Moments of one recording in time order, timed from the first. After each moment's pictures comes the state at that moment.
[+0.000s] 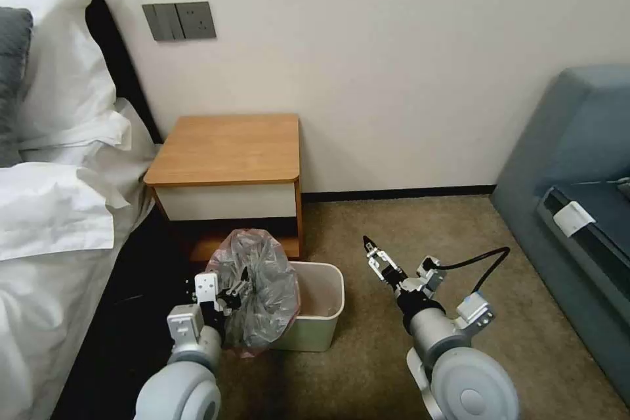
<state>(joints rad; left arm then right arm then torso) 1.56 -1.29 -0.42 -2.22 -0.46 0.54 -0.40 -1.49 1.24 0.23 2.26 1.13 -0.10 0.55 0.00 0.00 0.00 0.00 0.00</state>
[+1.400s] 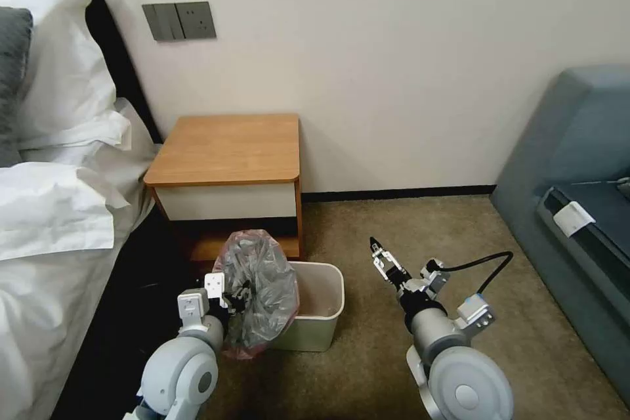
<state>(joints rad) 1.47 -1.26 -0.39 -2.10 -0.59 0.65 -0.44 -1.50 1.28 0.25 2.23 1.09 -0.09 0.54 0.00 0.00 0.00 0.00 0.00</state>
